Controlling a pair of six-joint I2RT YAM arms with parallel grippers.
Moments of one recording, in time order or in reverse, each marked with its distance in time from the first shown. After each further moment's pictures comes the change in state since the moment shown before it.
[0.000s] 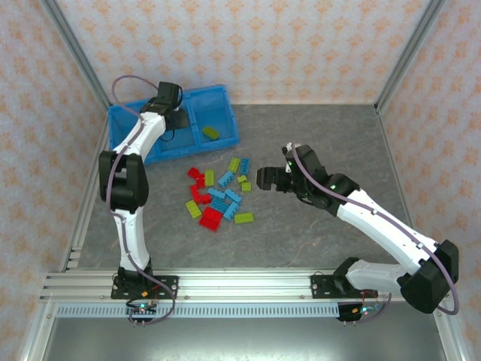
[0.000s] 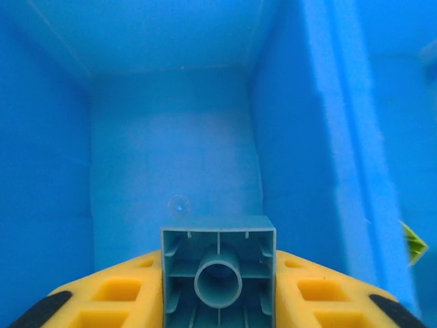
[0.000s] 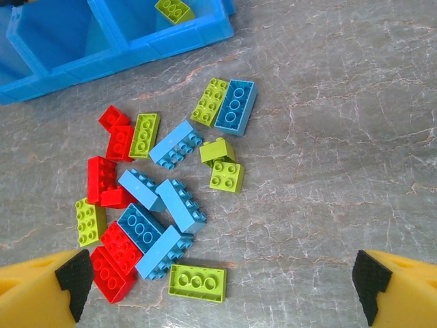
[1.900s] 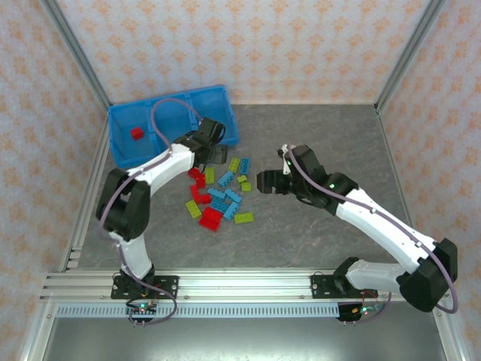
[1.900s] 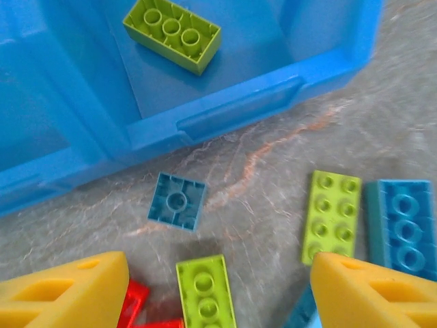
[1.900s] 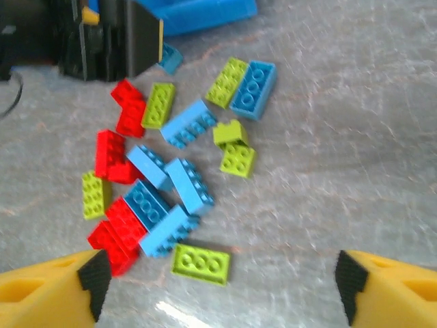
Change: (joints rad) left arm -0.346 -0.324 -0.534 0.179 -0.119 -0.023; right arm 0.000 -0.010 -0.010 -0.025 -0.065 -0.061
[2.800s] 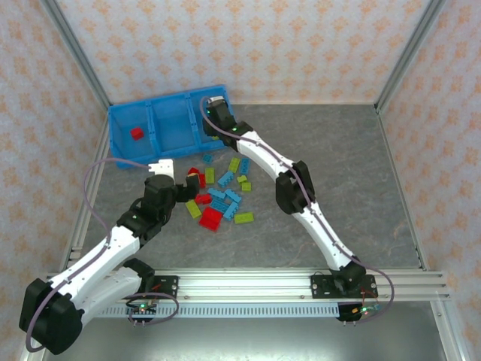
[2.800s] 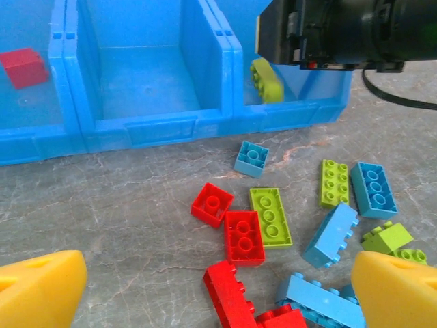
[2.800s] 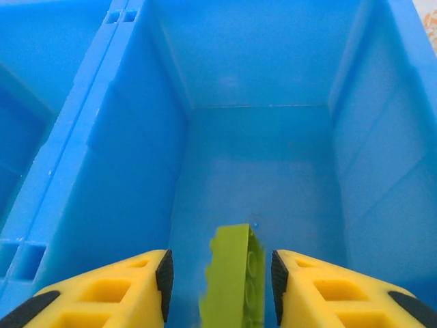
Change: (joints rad) left arm -0.028 -0.969 -0.880 0.385 -0.138 -0.050; right arm -0.003 1.523 1.552 0.135 0.191 -0.205
